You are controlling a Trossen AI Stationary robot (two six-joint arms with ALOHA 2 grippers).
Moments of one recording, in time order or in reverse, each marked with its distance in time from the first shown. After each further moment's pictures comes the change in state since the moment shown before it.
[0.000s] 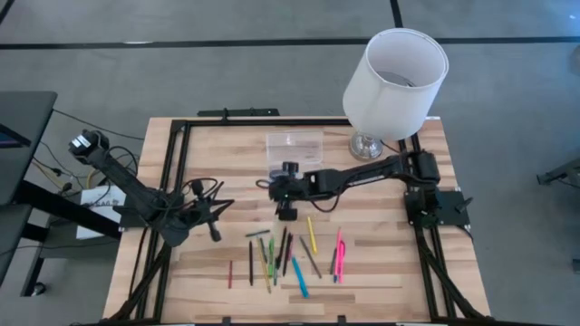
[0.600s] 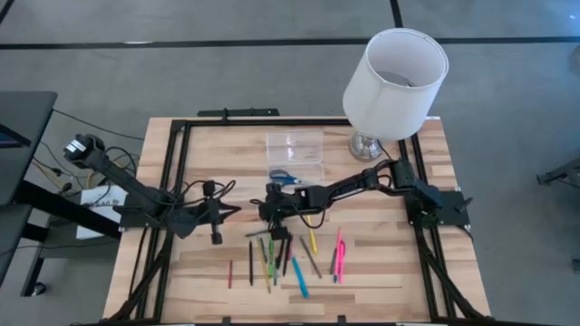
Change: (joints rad) left arm 0.120 0.000 0.000 0.000 0.328 -0.007; right arm 0.049 0.202 -0.003 0.345 -0.239 -0.073
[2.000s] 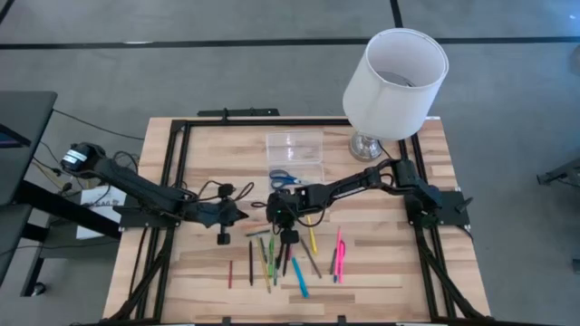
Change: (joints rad) left arm 0.232 0.154 0.000 0.022 0.427 0.022; right arm -0.006 0.007 0.003 -0.267 -0.134 0.114
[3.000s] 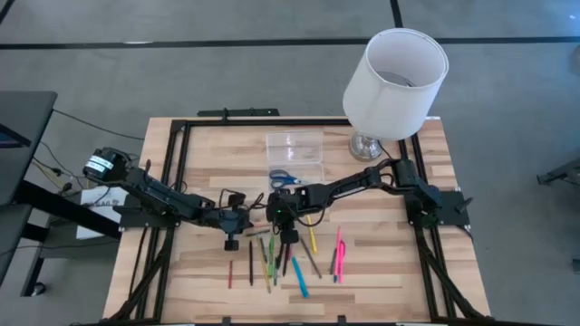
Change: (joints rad) left arm 0.053 0.373 -0.003 0.207 0.143 0.001; right arm -0.005 -0.004 0.003 -0.004 0.004 -0.001
